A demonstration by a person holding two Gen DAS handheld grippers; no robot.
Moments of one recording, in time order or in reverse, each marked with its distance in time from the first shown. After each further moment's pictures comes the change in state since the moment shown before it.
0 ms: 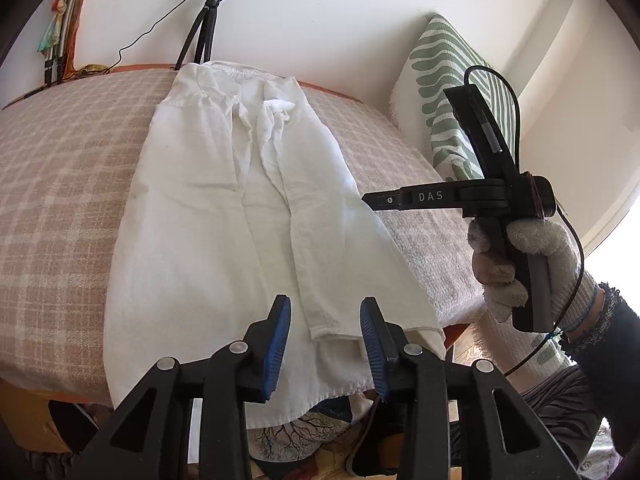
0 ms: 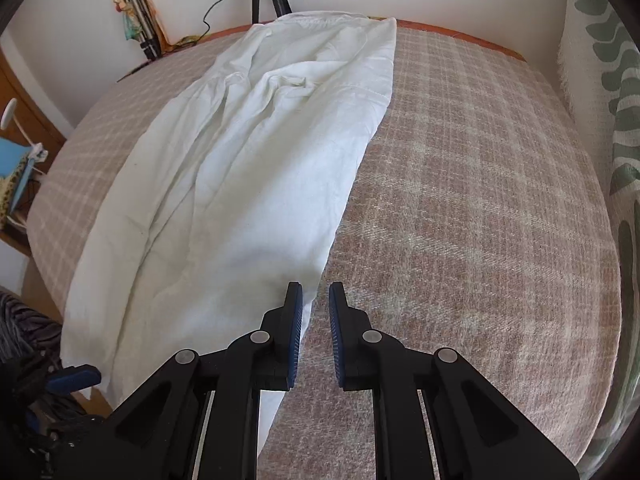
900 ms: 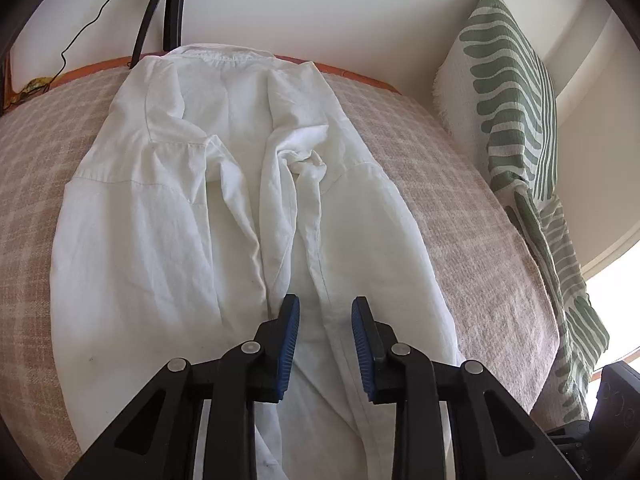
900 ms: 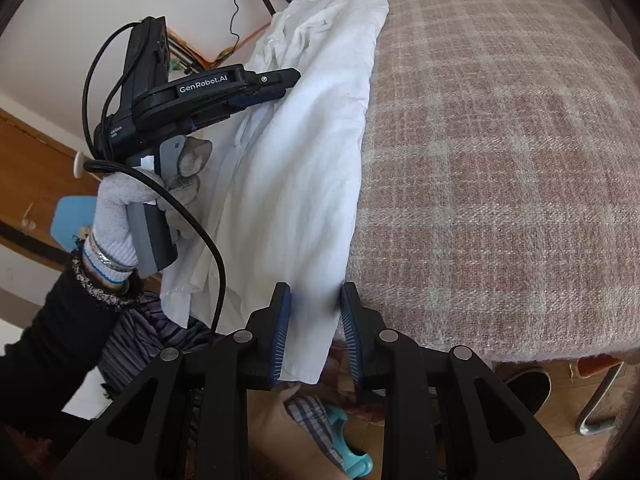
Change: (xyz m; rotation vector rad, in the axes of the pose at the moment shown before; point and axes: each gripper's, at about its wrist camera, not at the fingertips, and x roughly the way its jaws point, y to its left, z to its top) left arm 0.151 0.052 0.139 0.011 0.149 0.017; right arm -0.021 -0.002 -0.104 0.232 0.026 0.371
